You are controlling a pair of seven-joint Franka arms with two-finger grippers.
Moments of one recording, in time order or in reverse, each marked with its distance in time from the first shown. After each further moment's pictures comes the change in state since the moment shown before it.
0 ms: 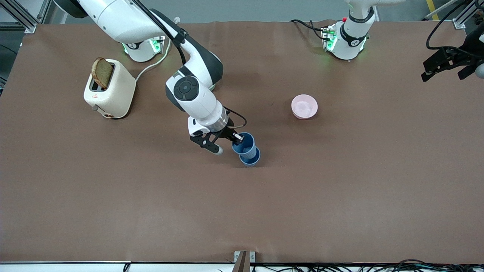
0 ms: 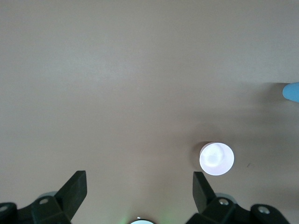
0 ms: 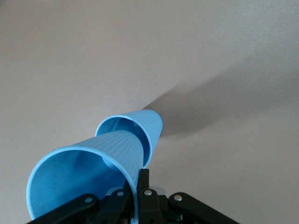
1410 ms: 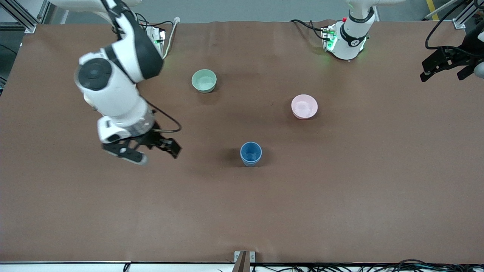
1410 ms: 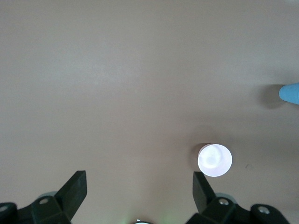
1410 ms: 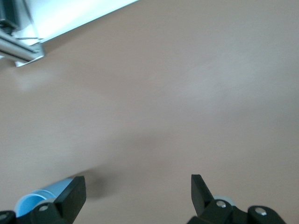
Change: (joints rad) left arm -0.002 0.000 -0.012 0.018 0.000 0.000 0.000; right arm -0.190 -0.287 -0.153 0.058 -0.046 -0.435 -0.496
